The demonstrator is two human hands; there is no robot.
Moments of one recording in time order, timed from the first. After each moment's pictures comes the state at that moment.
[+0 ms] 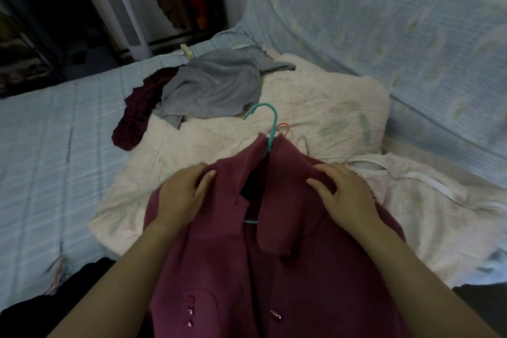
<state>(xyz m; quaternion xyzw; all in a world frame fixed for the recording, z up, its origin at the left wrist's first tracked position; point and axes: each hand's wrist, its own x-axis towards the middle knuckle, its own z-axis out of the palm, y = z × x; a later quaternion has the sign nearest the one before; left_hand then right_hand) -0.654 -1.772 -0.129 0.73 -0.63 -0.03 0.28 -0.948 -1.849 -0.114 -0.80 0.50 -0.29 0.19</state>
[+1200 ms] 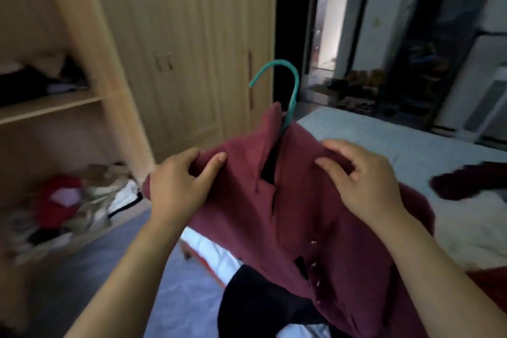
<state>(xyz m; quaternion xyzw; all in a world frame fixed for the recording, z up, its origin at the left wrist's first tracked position) -0.590 -0.960 0.063 0.88 -0.06 0.36 0.32 -0.612 -1.231 0.069 -0.86 -0.15 -0.38 0.31</state>
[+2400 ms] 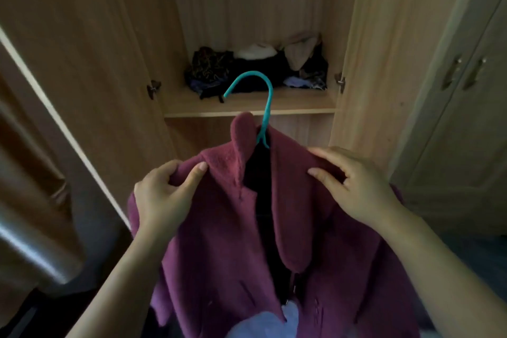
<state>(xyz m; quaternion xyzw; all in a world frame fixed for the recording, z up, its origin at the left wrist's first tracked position) -0.314 -0.414 0.026 0.76 0.38 0.46 0.25 -0.087 -0.605 0.028 -0.70 -0.57 -0.10 0.42</state>
